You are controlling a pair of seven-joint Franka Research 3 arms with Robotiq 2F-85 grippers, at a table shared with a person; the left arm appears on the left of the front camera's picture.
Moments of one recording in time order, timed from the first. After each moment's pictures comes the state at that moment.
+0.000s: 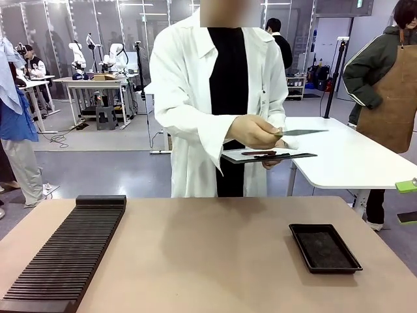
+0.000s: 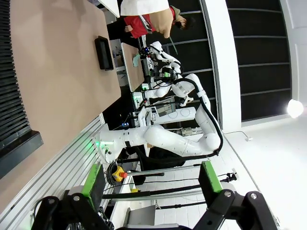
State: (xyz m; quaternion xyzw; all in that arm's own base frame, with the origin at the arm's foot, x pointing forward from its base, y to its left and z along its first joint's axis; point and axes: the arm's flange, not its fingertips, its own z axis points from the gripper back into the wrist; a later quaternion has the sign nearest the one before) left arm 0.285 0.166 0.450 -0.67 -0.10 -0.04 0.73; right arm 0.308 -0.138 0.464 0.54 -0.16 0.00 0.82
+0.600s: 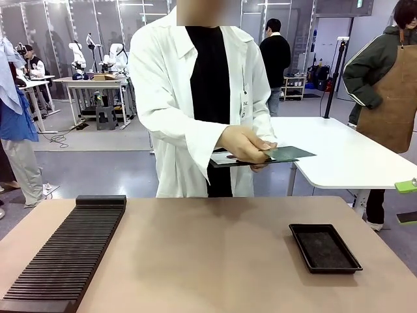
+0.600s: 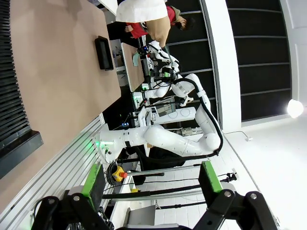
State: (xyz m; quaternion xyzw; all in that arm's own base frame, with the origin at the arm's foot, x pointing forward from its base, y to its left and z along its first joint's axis) left arm 0.285 0.166 0.450 -0.67 -0.10 -0.04 0.73; right arm 0.308 -0.137 0.464 0.54 -0.15 0.00 0.83
